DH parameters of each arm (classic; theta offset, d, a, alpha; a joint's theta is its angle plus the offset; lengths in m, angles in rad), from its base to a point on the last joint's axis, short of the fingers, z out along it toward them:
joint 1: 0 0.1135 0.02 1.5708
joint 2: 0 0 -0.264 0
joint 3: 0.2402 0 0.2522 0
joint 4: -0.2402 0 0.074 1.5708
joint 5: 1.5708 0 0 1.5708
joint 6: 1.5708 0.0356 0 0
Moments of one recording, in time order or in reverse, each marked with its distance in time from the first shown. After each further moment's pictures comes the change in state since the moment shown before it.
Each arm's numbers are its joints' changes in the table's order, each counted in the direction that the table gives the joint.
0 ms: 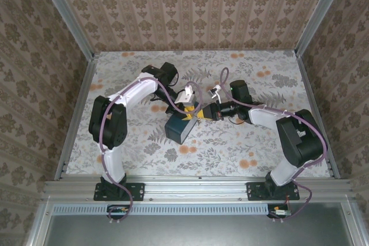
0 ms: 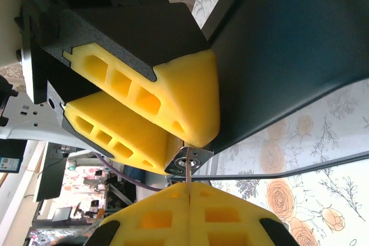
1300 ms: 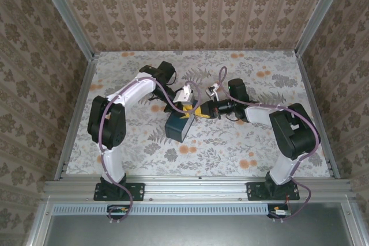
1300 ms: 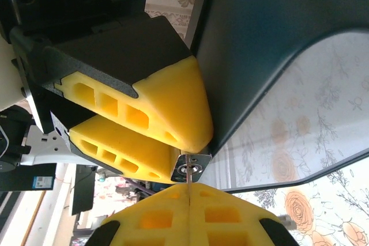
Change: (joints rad) left arm 0.019 0.007 -0.014 0.037 -0.039 -0.016; right arm 0.011 -0.102 0.027 0.167 -0.028 0.239
